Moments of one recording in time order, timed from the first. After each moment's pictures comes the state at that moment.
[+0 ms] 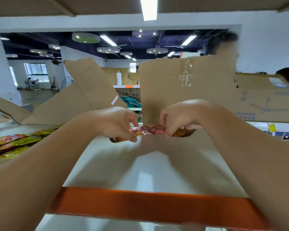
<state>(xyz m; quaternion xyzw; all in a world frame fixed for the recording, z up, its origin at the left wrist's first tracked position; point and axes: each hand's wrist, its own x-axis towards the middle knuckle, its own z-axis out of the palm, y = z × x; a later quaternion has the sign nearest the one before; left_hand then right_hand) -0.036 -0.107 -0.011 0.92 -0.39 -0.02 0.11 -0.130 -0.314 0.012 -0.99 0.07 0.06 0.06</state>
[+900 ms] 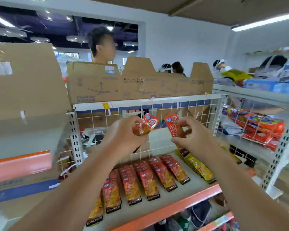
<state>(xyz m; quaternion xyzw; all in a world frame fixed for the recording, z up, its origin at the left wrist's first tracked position) -0.409 -0.494 -0.106 0.78 -0.49 0.01 0.39 -0.604 -0.638 -0.120 -0.84 0.29 -0.36 0.27</state>
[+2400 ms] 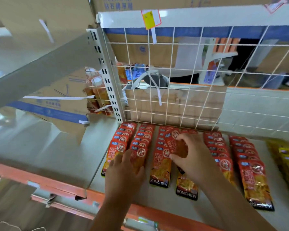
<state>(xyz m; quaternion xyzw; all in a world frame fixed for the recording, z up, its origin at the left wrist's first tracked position) -0.389 -0.513 -0.398 0.97 -0.06 0.04 0.22 -0.429 -0.730 -0.352 -0.92 0.12 -0.09 0.36</state>
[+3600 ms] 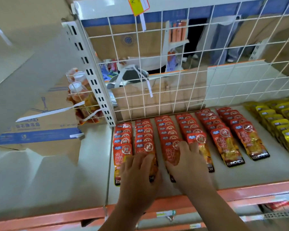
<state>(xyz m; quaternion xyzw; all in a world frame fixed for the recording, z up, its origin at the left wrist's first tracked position) -0.364 -0.463 -0.435 0.88 -0.37 0.10 0.26 -0.441 -0.613 -0.388 -0.90 0.37 -0.07 0.24</state>
